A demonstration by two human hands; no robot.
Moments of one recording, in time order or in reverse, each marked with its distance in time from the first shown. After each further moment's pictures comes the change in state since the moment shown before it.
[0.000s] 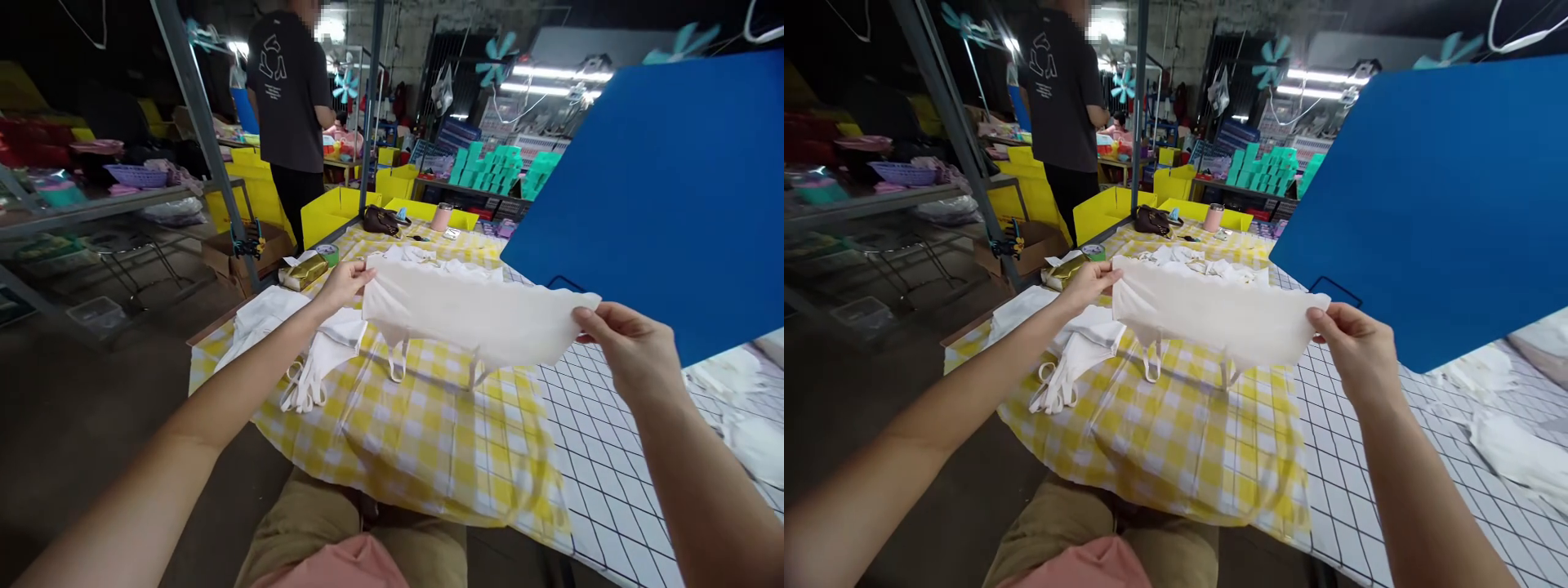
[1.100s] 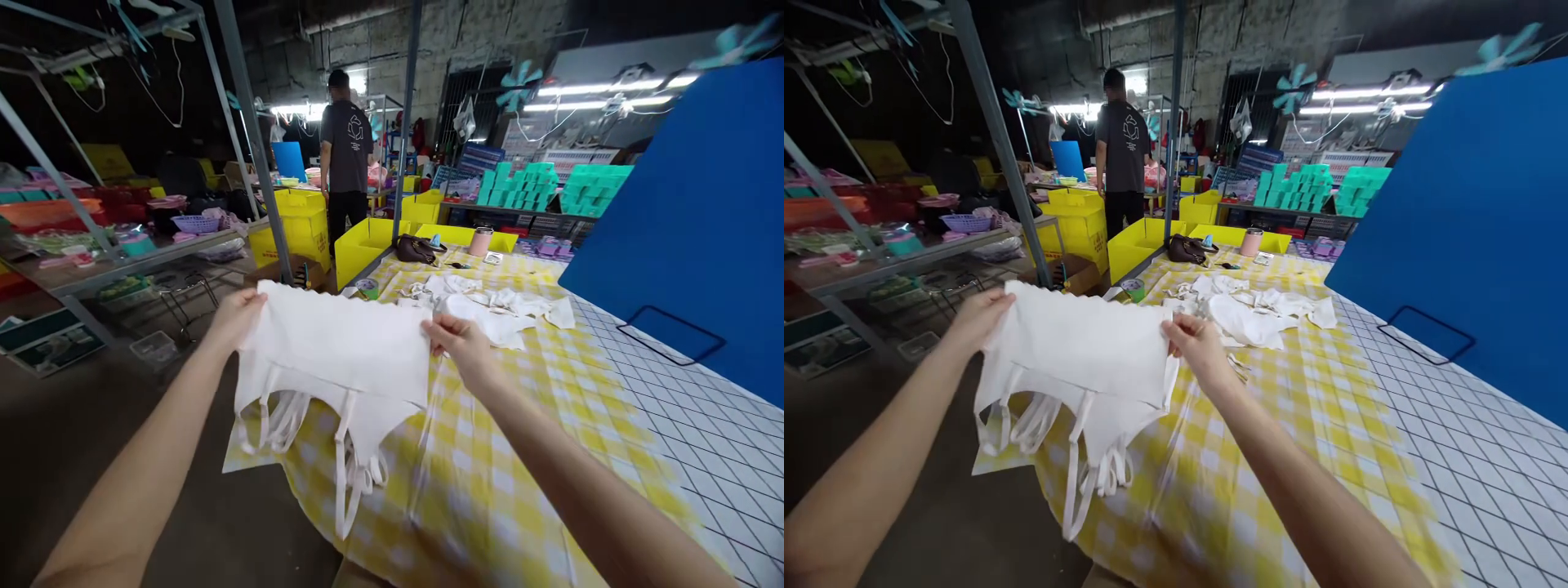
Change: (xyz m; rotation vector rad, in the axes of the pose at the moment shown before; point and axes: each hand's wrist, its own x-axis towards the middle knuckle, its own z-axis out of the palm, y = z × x) left_hand -0.045 0.028 -0.240 0.783 0.616 -0.189; right_hand -0.034 -0.049 0.253 0.121 -0.660 -0.059
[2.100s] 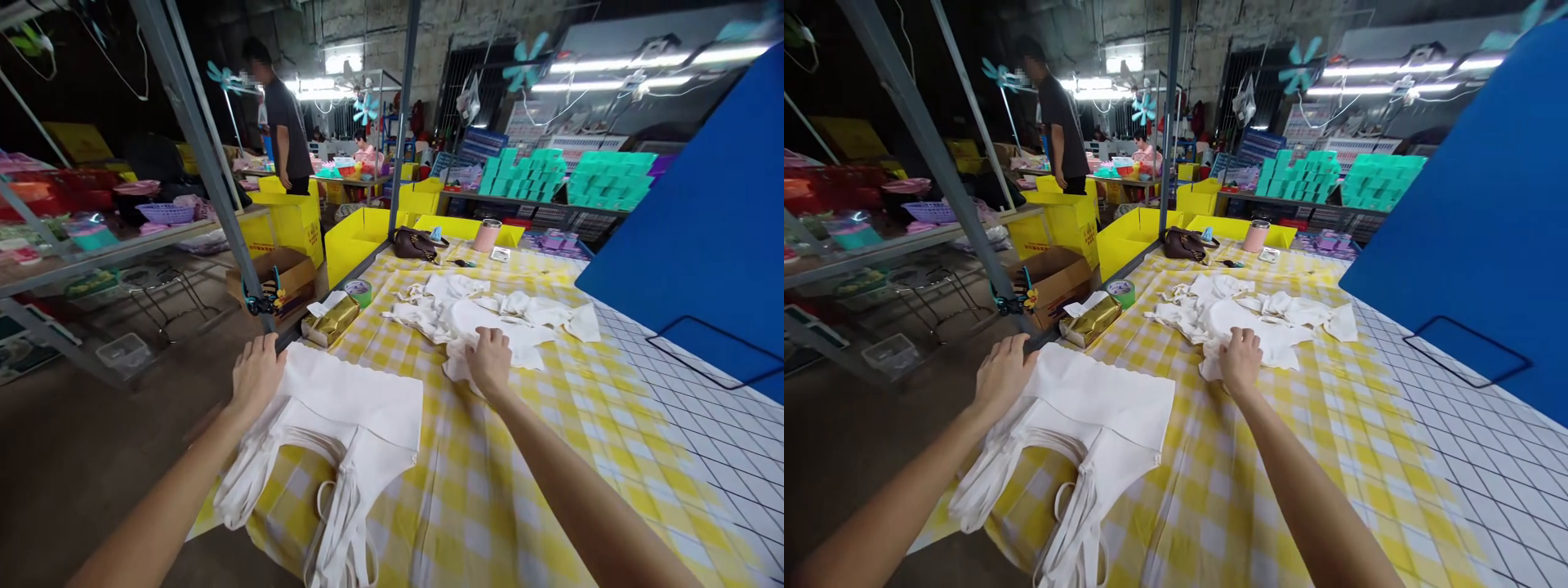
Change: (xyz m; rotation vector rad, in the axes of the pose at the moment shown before) left_hand -0.014 -0.032 0.103 0.893 0.044 0.236; right_hand 0.107 0.158 -0.042 -0.841 0.413 0.086
